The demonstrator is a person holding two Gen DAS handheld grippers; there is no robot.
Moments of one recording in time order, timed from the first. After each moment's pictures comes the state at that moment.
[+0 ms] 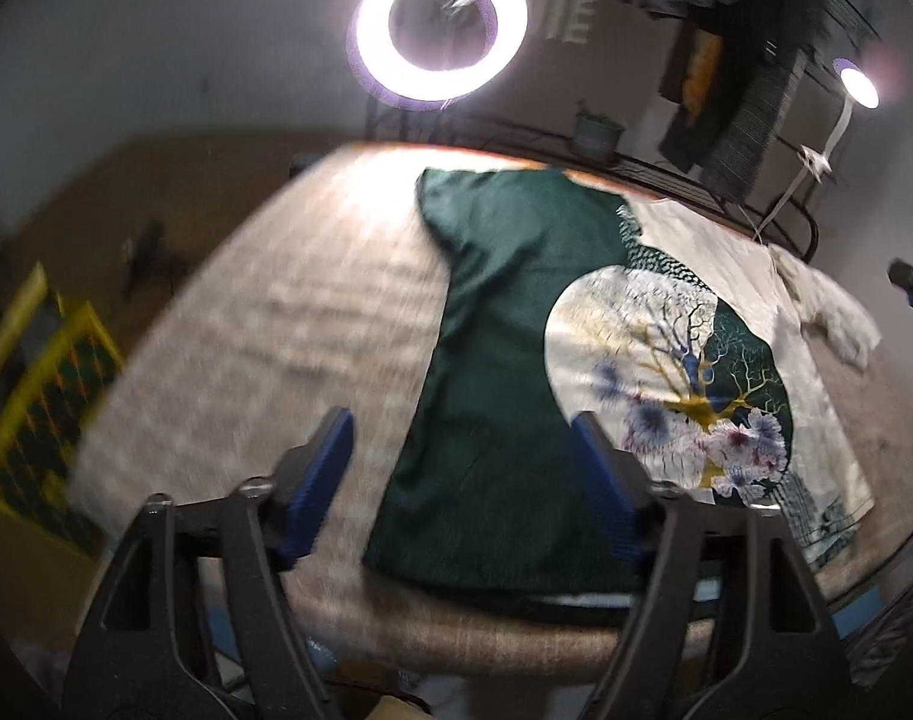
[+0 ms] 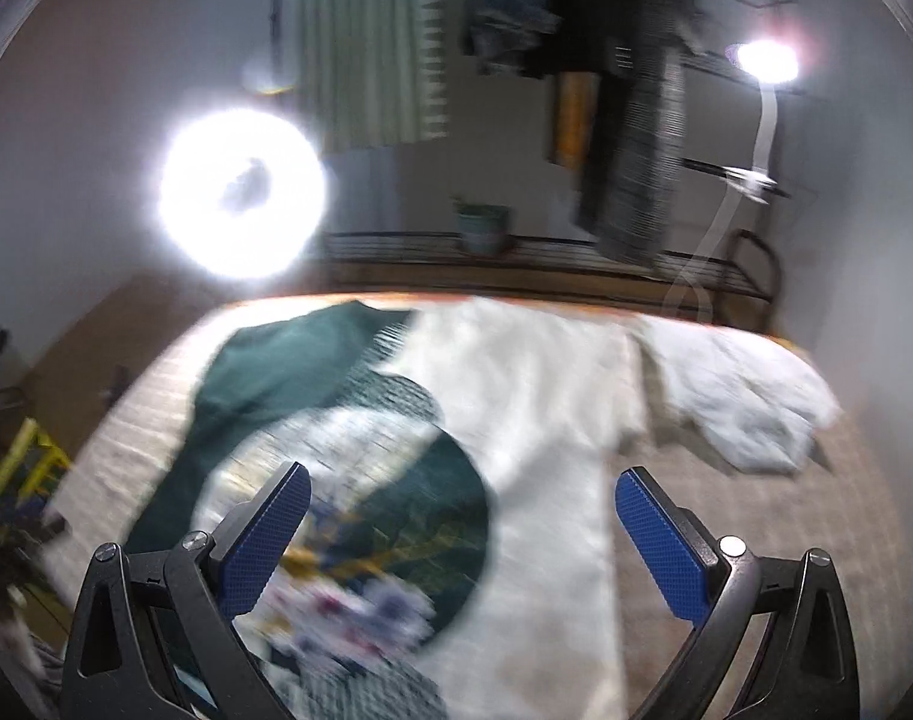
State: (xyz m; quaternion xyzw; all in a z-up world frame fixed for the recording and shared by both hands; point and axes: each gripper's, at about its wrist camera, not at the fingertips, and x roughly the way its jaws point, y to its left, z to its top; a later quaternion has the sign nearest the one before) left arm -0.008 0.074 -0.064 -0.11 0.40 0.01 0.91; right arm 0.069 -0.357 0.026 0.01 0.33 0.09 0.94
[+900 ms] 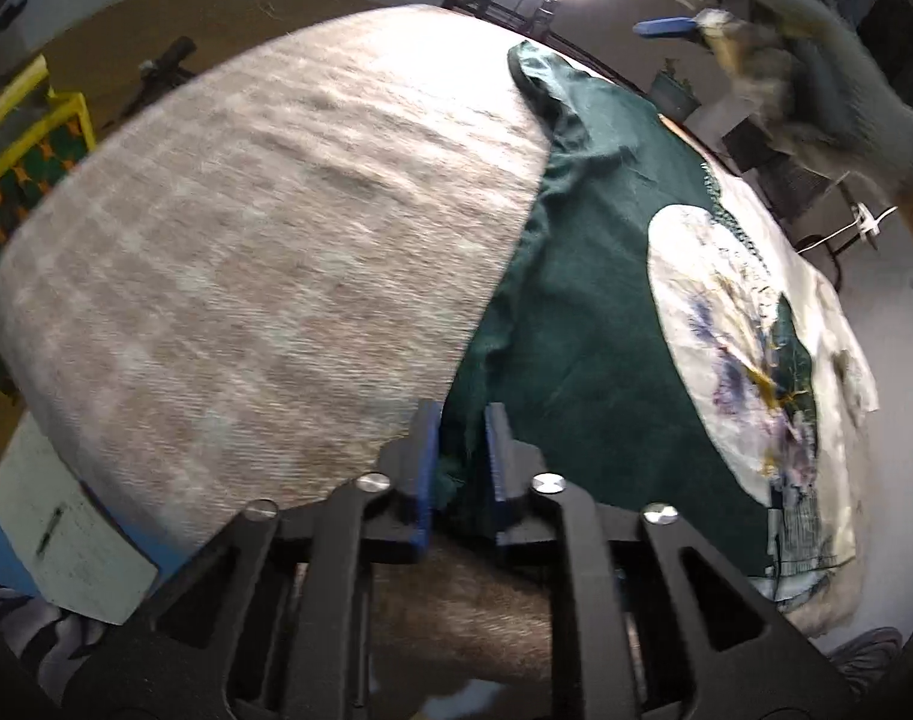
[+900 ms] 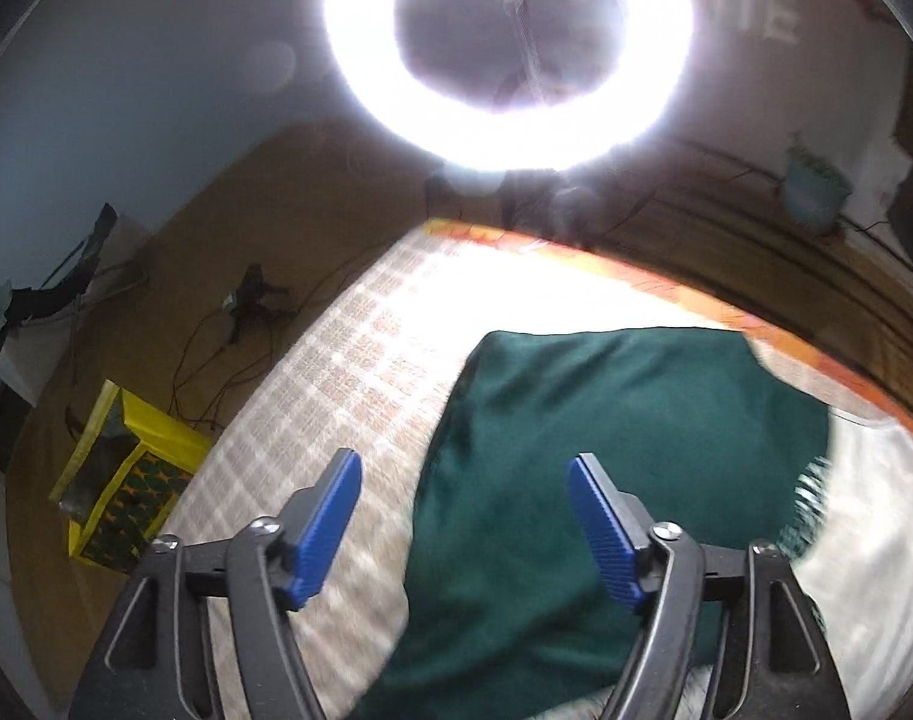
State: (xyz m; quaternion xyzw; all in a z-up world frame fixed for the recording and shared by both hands) left arm 0.008 0.112 -0.157 -0.24 0.47 0.02 0.85; right arm 0.335 -0.010 -0.035 -0.05 0.49 0.29 0.82
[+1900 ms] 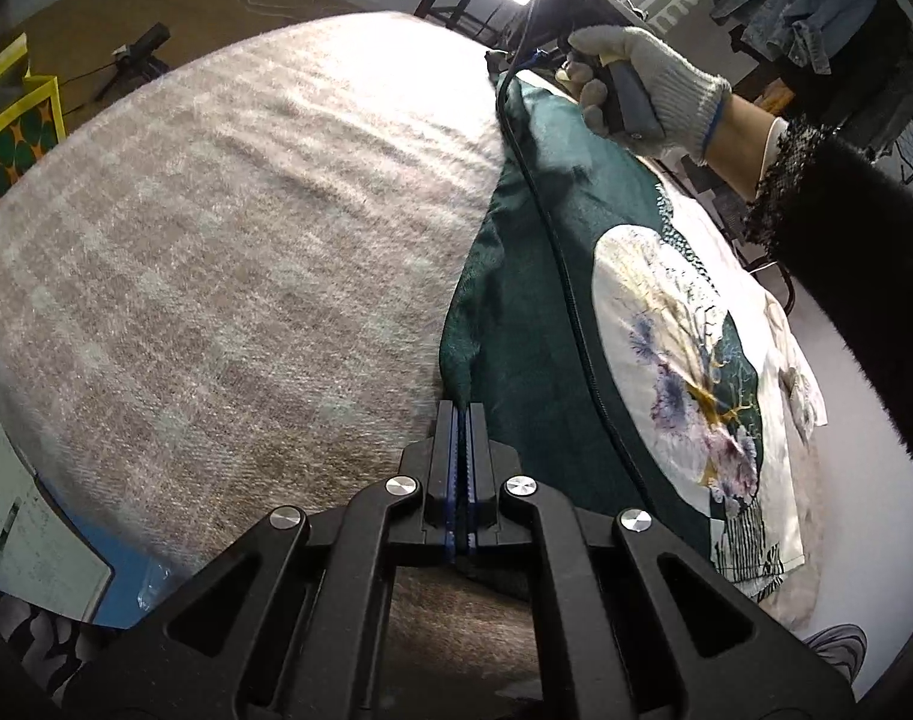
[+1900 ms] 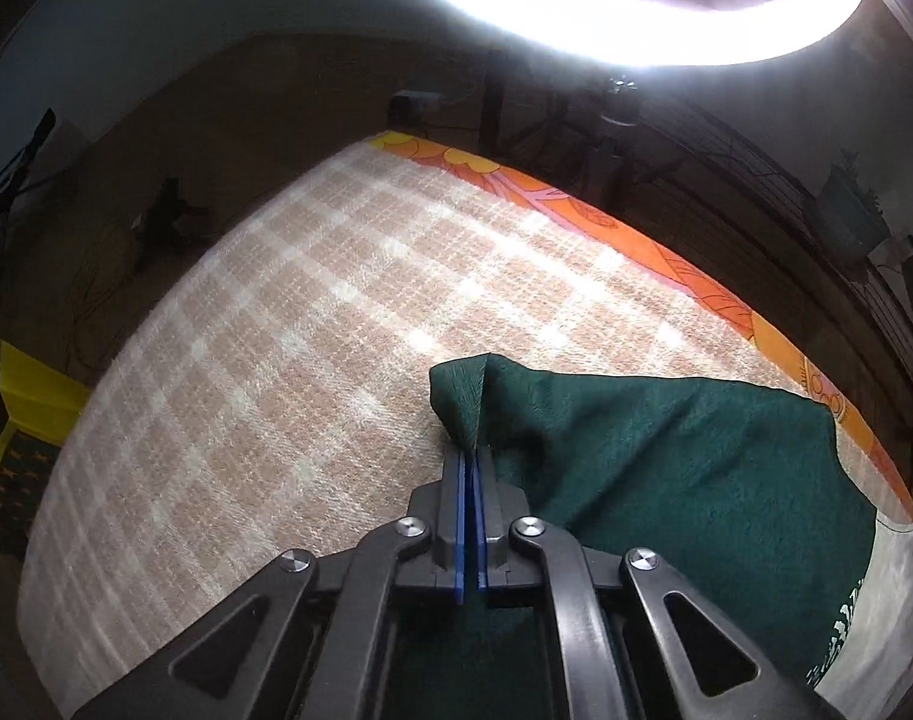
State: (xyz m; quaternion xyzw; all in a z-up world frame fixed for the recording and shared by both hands) left arm 0.002 0.112 -0.143 -0.28 0.45 -0.02 0.85; right arm 0.406 0.056 -0.121 -0.16 0.53 0.24 0.80
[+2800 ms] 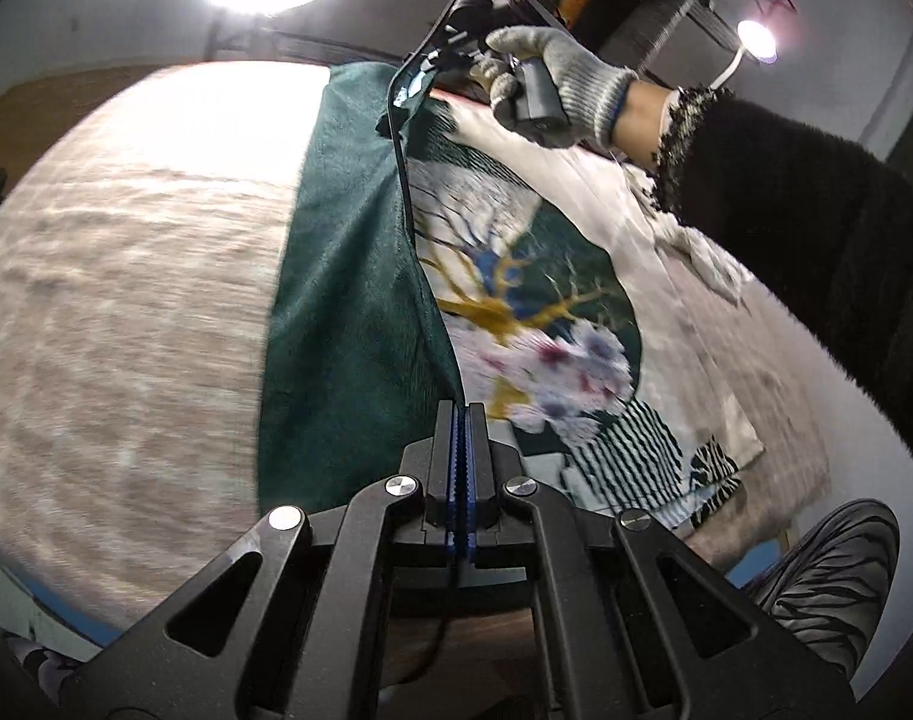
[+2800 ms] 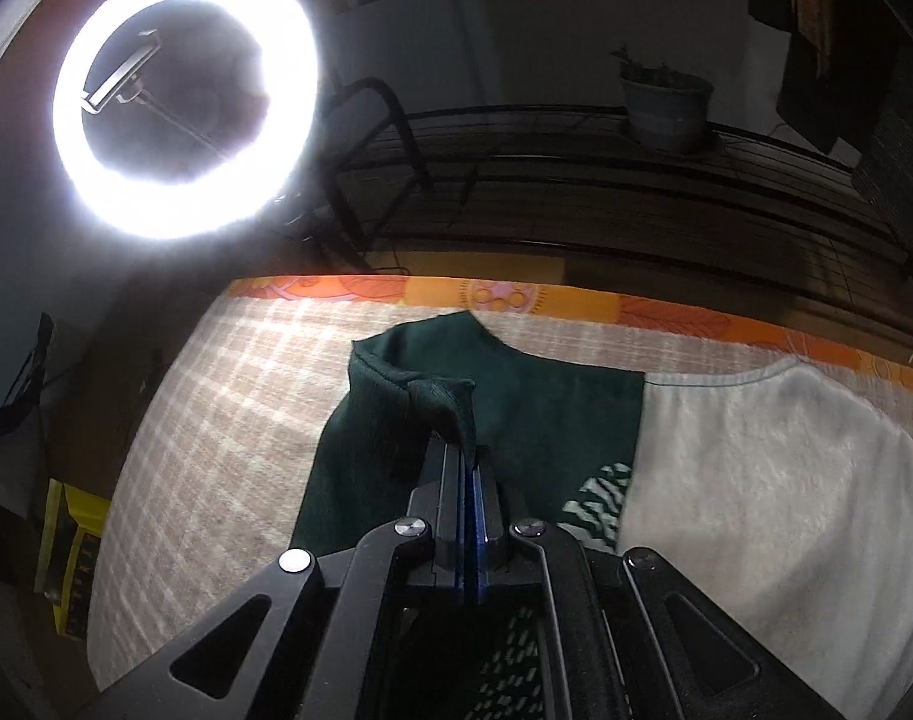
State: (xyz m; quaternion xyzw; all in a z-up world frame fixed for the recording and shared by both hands) left arm 0.008 -0.045 -0.100 -0.14 0.44 -0.17 0.87; right arm 0.431 -0.212 -0.085 0.05 0.50 0.20 0.84
